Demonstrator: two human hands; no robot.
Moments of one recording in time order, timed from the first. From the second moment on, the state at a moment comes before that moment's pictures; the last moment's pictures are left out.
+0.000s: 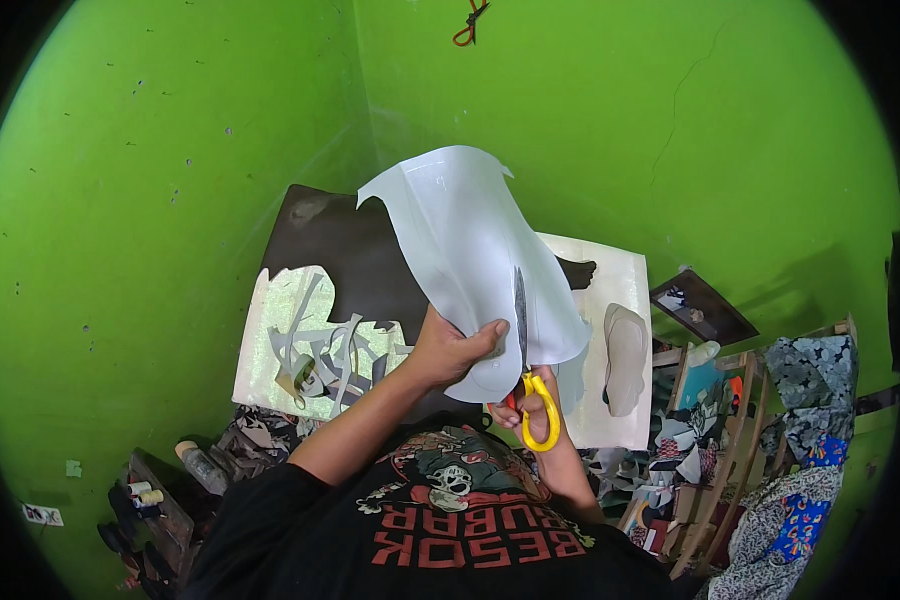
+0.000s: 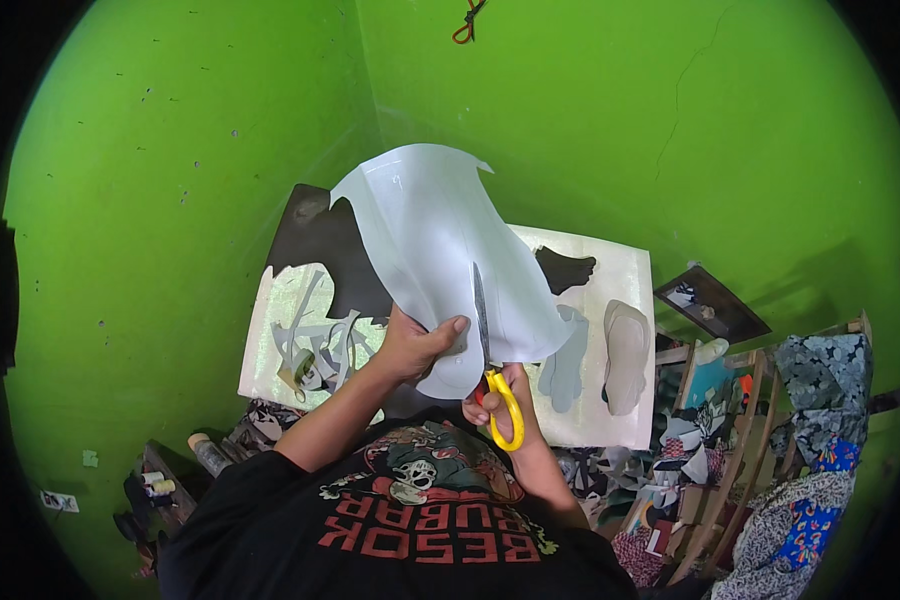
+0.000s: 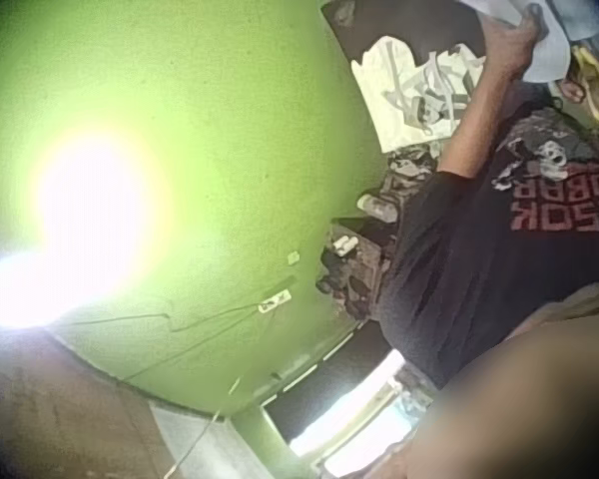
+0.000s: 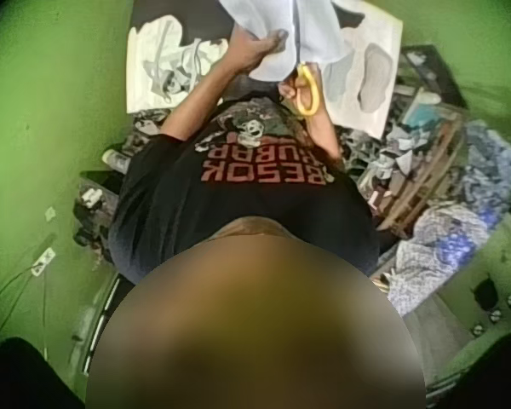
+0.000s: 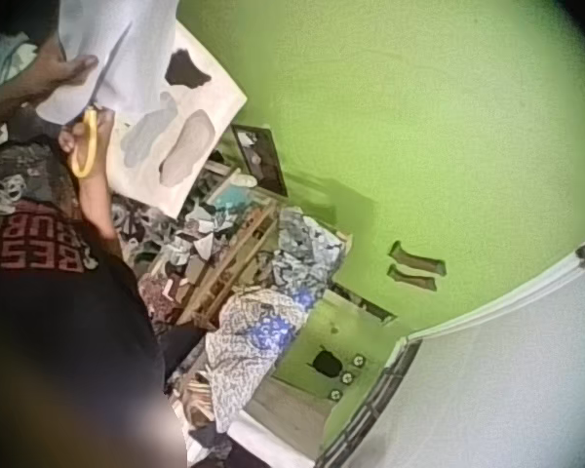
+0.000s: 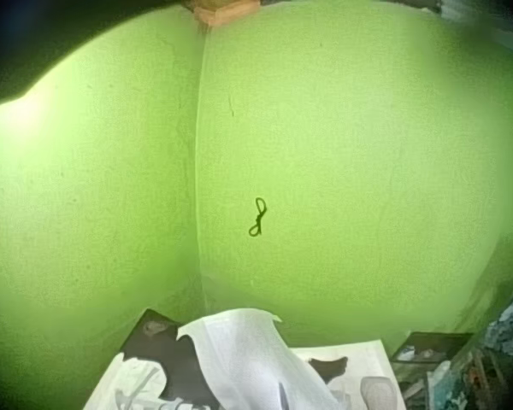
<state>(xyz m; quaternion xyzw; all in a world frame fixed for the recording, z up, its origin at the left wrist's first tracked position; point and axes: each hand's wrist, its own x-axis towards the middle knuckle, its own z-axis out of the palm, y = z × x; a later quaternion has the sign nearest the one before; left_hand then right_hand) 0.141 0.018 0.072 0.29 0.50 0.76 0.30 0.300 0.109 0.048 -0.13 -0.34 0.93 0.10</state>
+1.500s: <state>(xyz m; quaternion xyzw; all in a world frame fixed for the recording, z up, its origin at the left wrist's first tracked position) 0.143 0.018 0.068 0.32 0.50 0.74 0.33 0.302 0.119 0.043 -0.15 -0.35 0.92 0.07</state>
